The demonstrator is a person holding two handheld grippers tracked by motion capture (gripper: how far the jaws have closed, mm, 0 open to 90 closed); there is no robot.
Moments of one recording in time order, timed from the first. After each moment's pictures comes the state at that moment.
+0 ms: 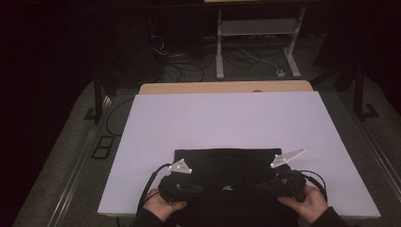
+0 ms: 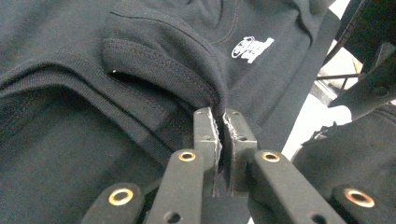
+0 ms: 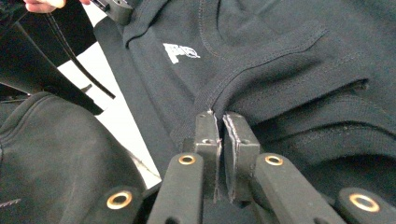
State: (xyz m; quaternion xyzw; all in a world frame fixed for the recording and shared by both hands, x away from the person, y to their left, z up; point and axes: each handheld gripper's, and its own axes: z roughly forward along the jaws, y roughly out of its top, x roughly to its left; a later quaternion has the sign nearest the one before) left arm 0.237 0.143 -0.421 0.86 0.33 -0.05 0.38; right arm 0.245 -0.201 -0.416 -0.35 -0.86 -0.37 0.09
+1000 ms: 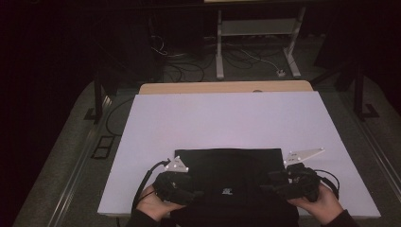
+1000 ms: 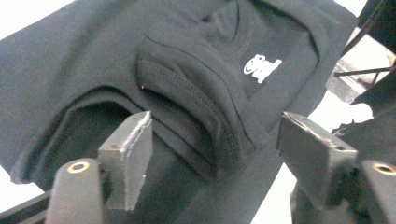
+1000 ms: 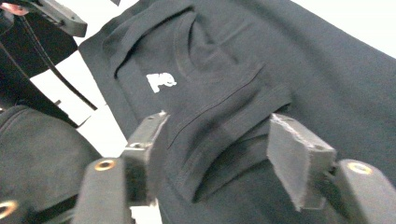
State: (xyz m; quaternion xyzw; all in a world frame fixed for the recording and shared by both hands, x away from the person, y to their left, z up) left arm 0.237 0.152 -0.397 0.88 0.32 0.00 0.36; right arm 0.233 -0.221 -0.390 -0.36 -0.85 -0.39 0.01
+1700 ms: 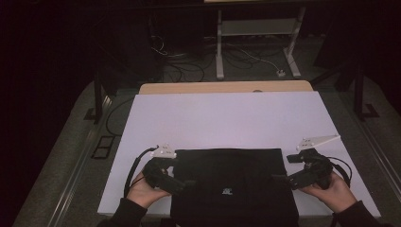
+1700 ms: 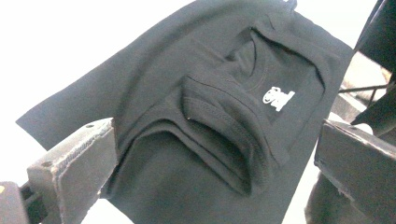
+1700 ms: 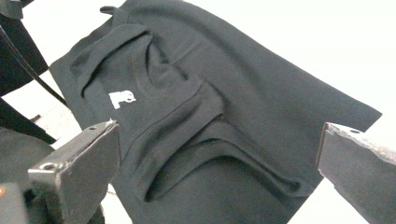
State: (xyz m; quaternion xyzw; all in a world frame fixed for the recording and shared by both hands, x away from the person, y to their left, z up) left arm 0.261 0.175 -0.378 0.86 0.32 0.01 0.39; right arm 0.257 -0.251 -0.372 -0.39 -0.84 -0.38 -0.01
